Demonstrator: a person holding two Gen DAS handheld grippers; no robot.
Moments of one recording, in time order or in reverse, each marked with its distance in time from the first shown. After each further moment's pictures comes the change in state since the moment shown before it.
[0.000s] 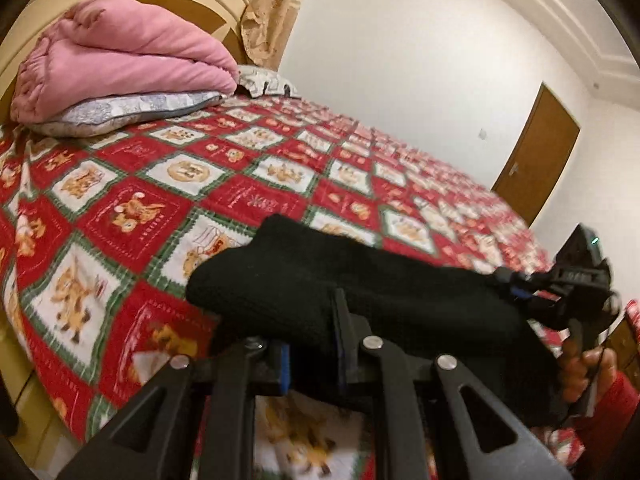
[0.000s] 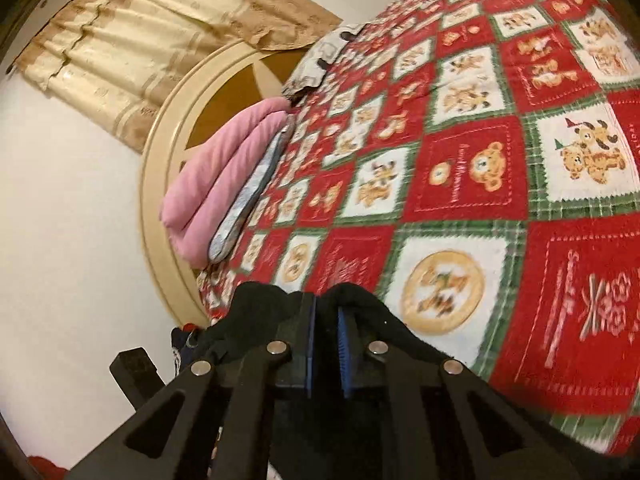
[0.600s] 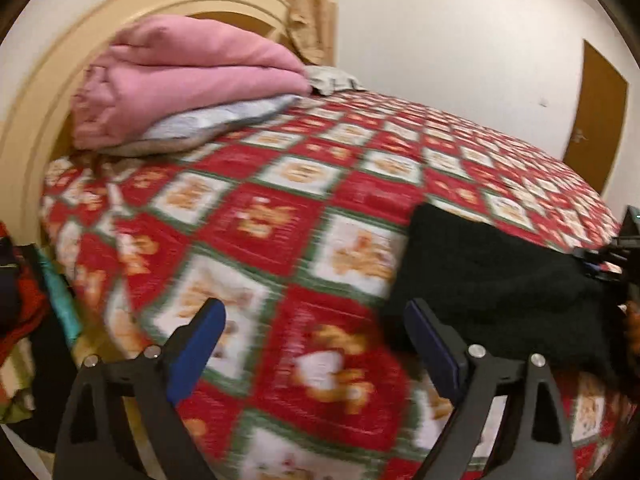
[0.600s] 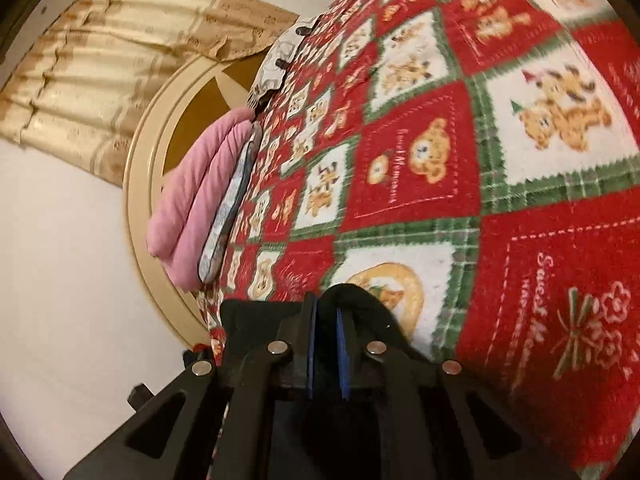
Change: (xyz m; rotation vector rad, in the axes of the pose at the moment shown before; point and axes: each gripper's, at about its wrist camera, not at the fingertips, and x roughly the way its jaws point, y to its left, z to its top) left arm -0.033 0.054 0.000 0.073 -0.006 0.314; right arm -0.005 -0.041 0.017 0.146 0.028 0.000
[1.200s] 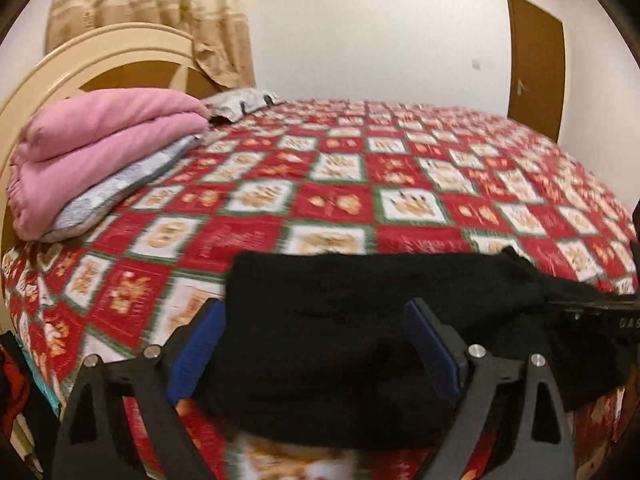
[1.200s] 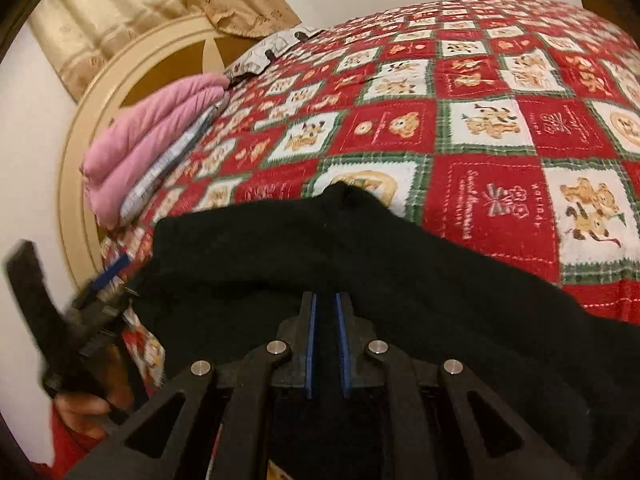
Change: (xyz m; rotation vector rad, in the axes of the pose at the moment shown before) left arm 0.010 -0.142 0.014 0.265 -0.013 -0.123; right arm -0.048 0.036 -0.096 -0.281 -0.093 -0.382
